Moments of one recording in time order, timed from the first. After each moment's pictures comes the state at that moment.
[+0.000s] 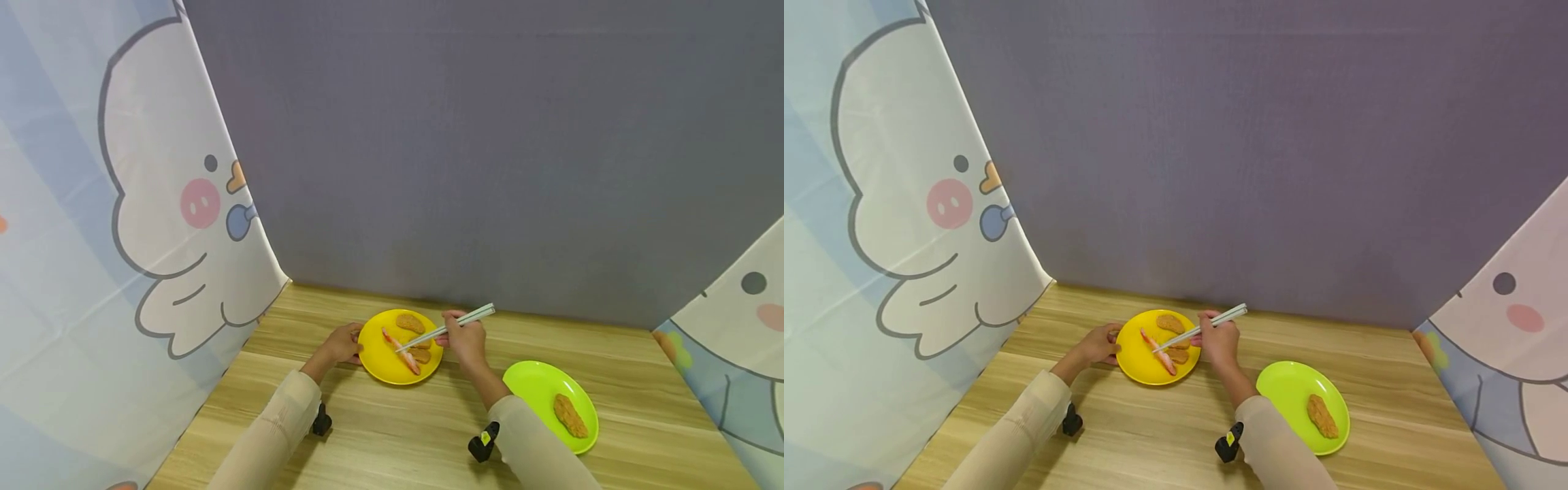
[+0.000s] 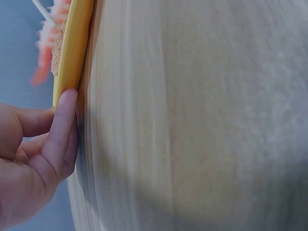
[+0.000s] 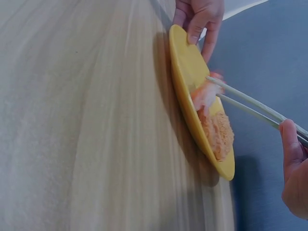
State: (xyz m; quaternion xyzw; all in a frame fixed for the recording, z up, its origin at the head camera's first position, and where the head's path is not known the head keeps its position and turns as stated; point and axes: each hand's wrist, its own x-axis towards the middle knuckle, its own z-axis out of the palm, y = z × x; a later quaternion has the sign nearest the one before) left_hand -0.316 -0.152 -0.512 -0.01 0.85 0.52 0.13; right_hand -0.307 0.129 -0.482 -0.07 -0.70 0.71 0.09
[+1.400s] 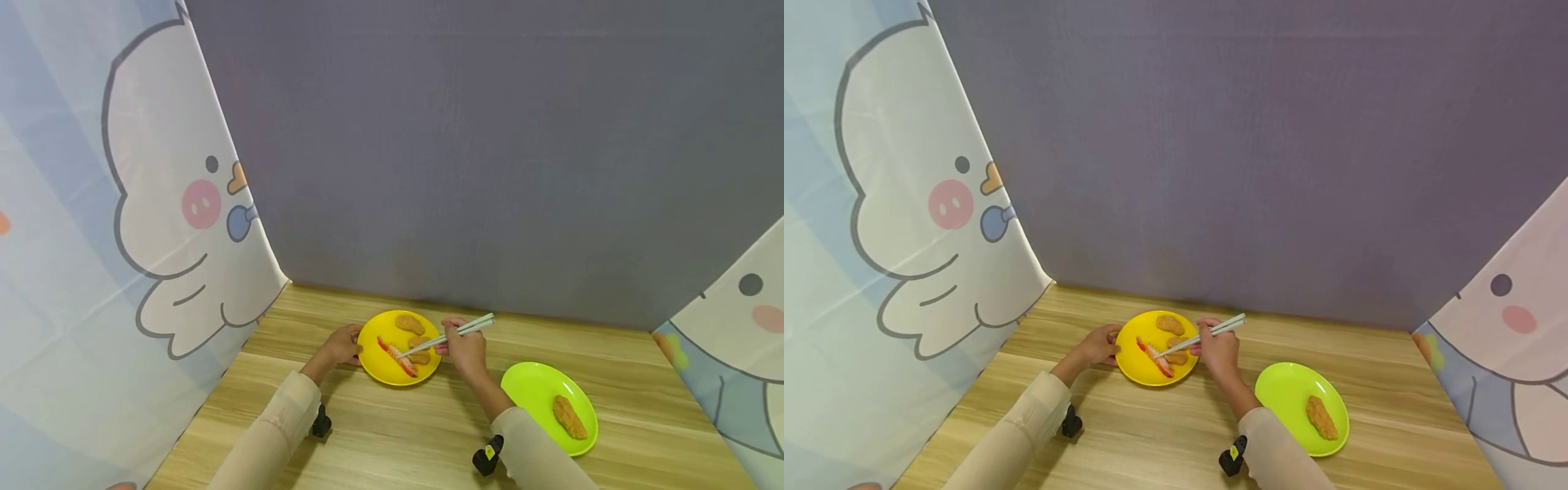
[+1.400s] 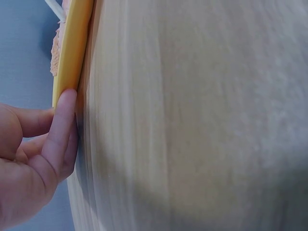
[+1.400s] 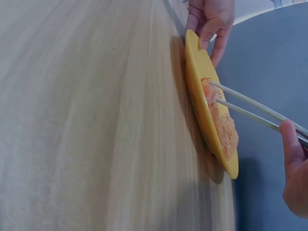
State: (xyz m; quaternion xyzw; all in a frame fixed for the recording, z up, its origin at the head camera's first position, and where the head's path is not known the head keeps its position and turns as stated) left_hand -0.314 -0.150 -0.511 -0.02 0.85 0.51 0.13; right_hand -0.295 0.133 -0.489 -0.05 -0.72 0.68 0.08
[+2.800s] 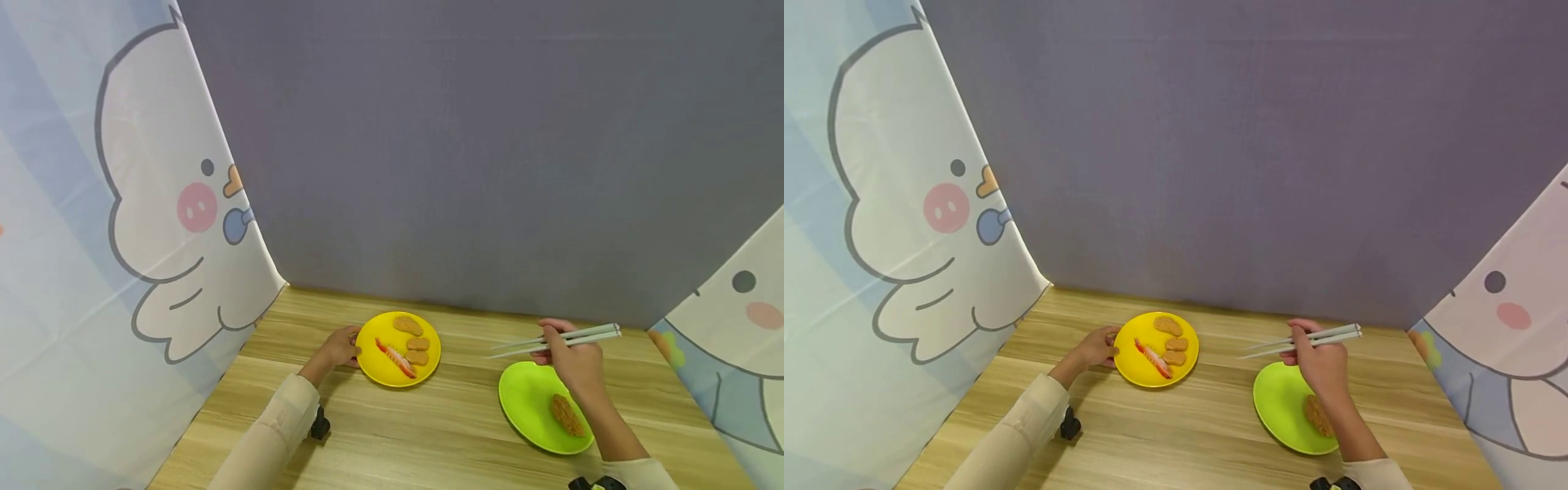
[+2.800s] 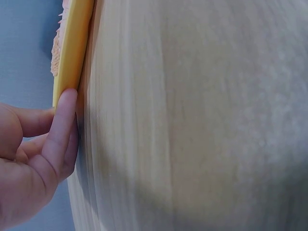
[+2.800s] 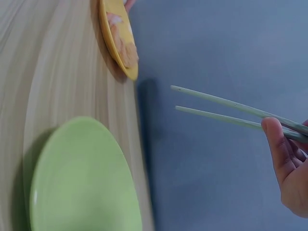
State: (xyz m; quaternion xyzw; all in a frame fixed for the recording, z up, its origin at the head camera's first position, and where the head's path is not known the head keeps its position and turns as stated) left_hand -0.316 -0.151 -0.515 -0.01 0.85 0.51 0.13; right_hand -0.227 0.287 -0.423 -0.02 -0.77 0.62 0.16
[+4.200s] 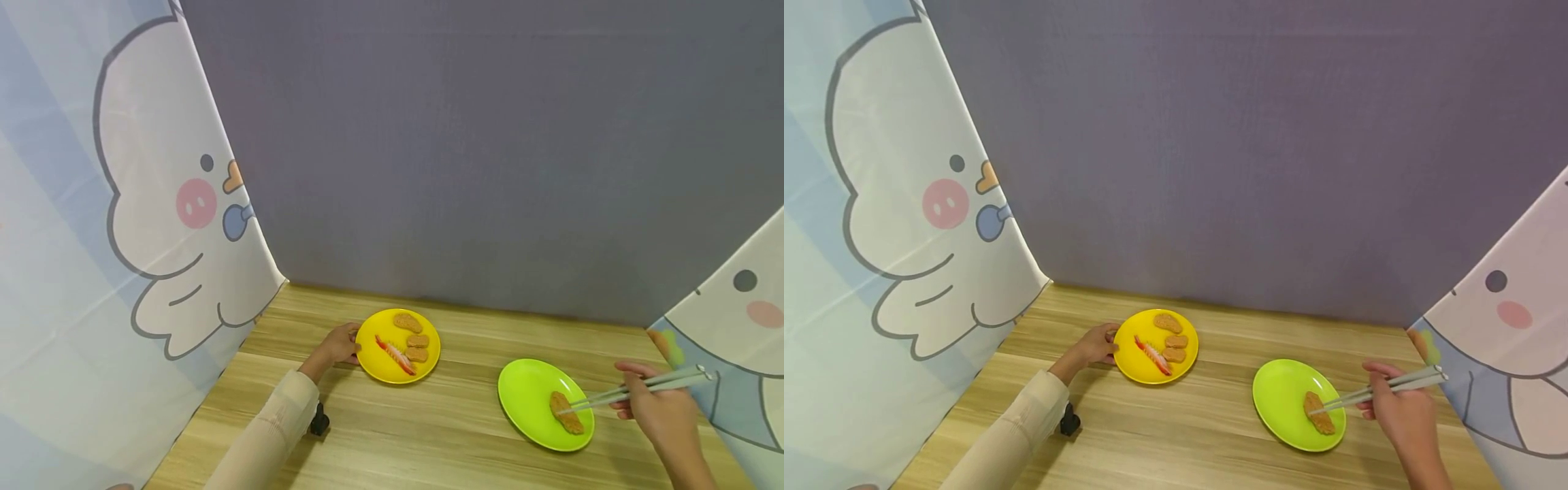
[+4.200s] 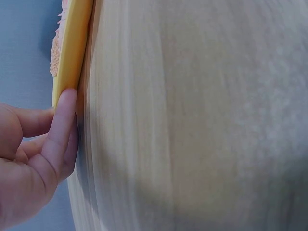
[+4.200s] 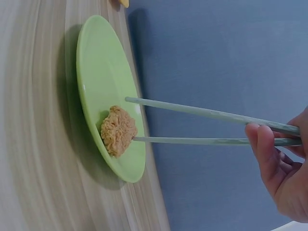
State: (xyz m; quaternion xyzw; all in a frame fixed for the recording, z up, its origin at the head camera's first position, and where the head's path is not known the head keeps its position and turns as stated) left_hand -0.315 -0.151 -0.511 -0.01 0.85 0.52 0.13; right_hand -0.166 0.378 -0.440 -0.13 -0.85 0.49 0.17
